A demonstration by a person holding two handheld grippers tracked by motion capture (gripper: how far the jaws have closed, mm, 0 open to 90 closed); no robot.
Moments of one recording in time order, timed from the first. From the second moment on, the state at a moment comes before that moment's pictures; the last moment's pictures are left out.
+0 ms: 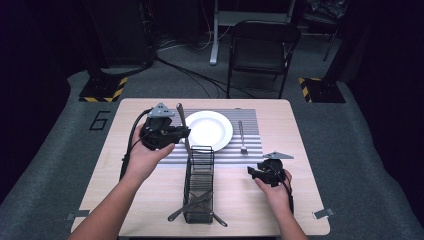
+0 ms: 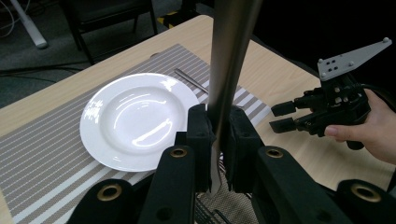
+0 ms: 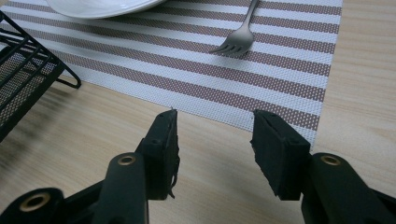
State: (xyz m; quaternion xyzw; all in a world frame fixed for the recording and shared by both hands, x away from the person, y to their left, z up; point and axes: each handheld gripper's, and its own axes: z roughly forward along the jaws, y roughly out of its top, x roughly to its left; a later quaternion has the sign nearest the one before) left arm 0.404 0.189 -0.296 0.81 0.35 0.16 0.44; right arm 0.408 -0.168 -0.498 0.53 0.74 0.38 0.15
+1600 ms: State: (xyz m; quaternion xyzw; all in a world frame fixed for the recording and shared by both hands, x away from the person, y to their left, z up) left arm 0.436 0.251 -0.354 0.78 0.44 0.18 0.40; right arm 0.408 -0.167 -0.498 0.52 0.74 0.38 0.15
